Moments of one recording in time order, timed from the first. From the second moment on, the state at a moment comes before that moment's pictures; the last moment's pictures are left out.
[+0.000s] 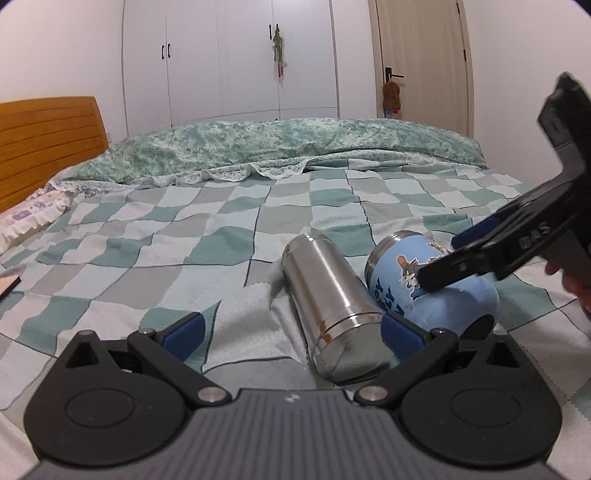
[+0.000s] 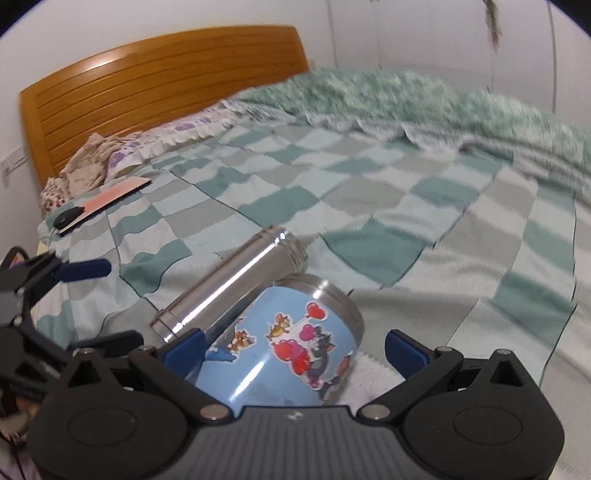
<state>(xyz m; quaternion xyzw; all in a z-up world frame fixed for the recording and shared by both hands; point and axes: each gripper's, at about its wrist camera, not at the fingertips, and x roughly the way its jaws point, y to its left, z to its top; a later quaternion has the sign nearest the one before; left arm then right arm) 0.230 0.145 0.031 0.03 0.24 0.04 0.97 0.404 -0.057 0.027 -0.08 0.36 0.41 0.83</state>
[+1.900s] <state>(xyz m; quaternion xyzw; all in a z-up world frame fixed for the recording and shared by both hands) 0.107 0.124 0.070 -0.02 0.21 0.01 0.98 0.282 -0.123 0.049 0.17 0.41 0.39 0.80</state>
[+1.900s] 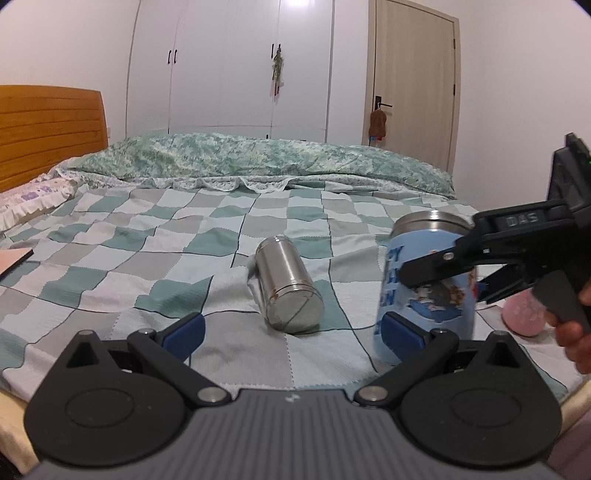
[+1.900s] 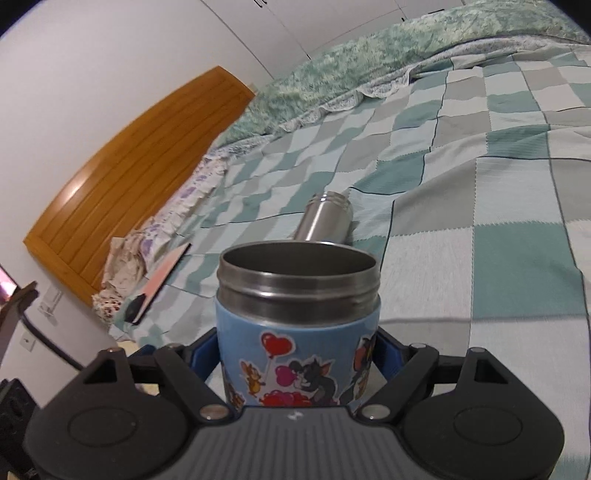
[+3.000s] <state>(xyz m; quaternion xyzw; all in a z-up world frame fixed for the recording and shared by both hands) 0.057 0.106 0.057 -0.01 0.26 0.01 0.97 0.234 -0.162 0.006 0.17 0.39 0.33 0.84</state>
